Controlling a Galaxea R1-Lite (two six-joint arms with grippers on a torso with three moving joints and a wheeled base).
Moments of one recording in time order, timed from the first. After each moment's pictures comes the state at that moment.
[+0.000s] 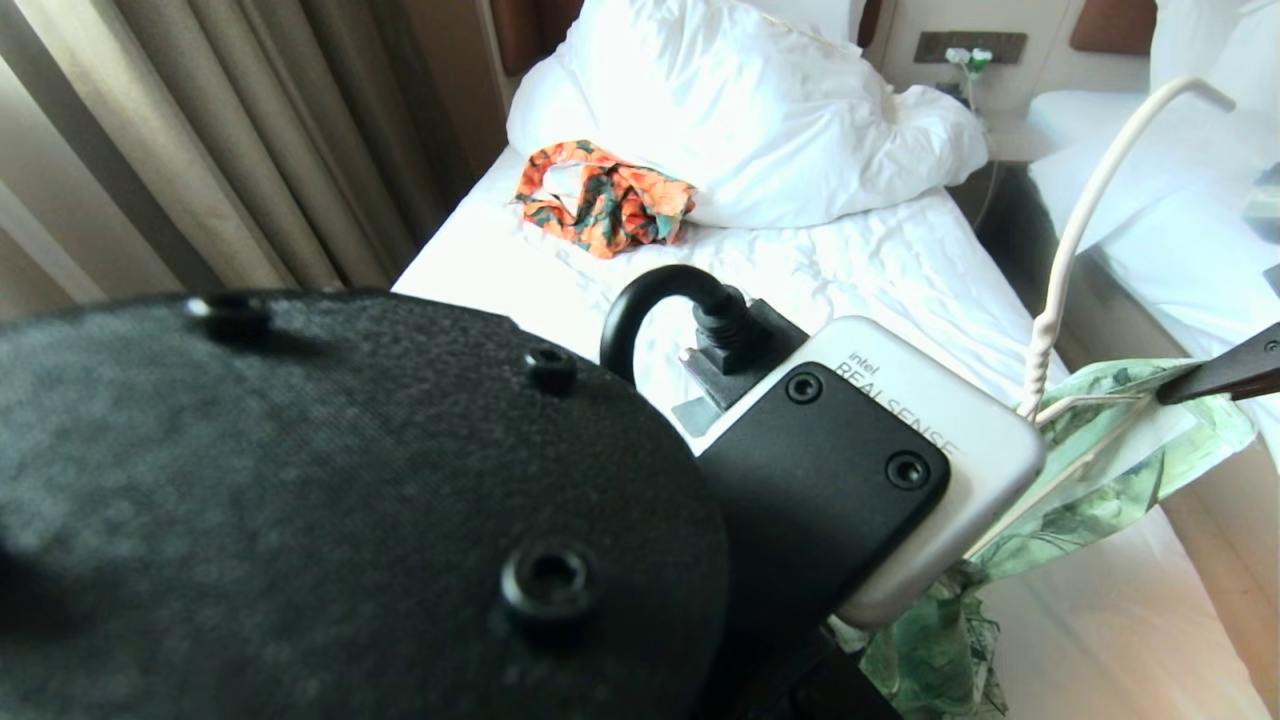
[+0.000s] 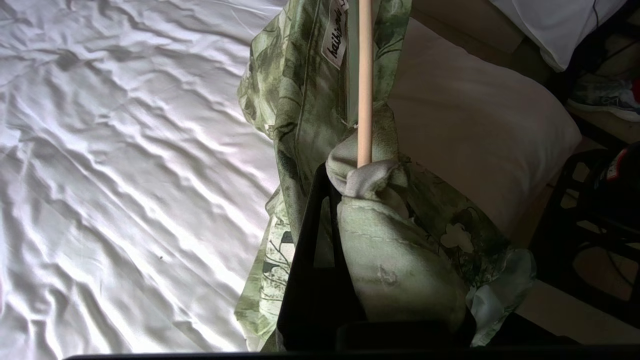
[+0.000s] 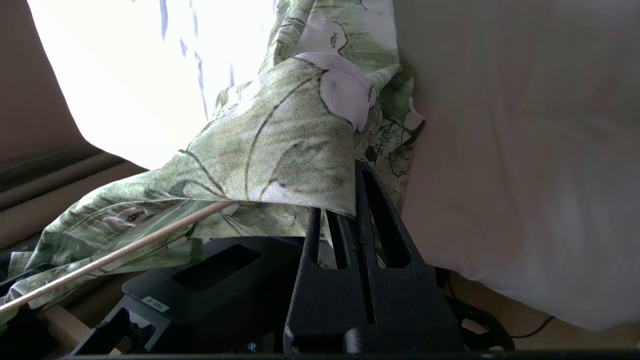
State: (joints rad) left arm -1.38 1.54 -1.06 -0.16 0.47 0.11; right arm -0.18 1.70 -1.97 1.33 0.57 -0.01
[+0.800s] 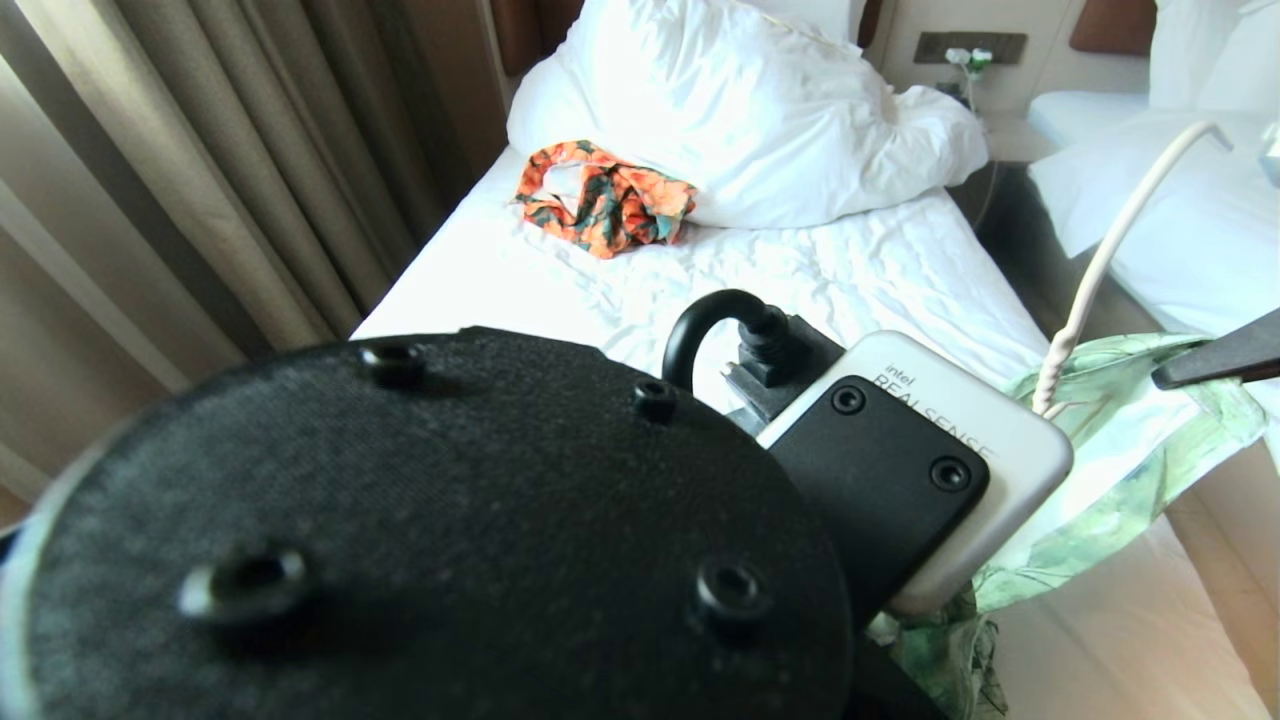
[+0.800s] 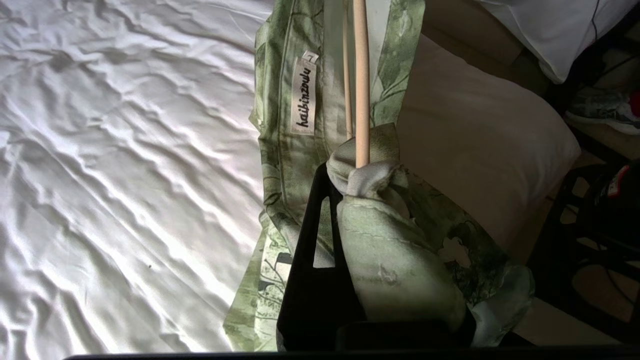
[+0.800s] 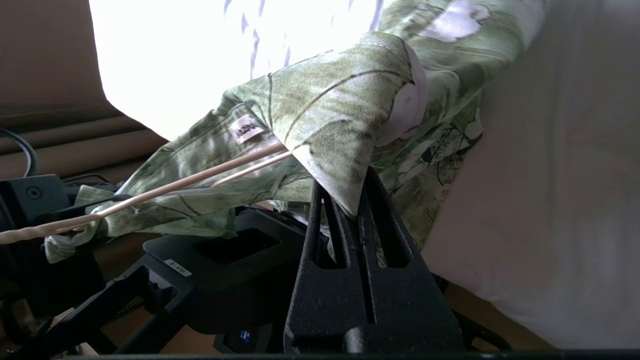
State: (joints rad) left arm -1.37 1.58 -1.06 -0.23 0.46 0.10; right arm -0.01 1.59 -1.96 1.31 0.58 0.02
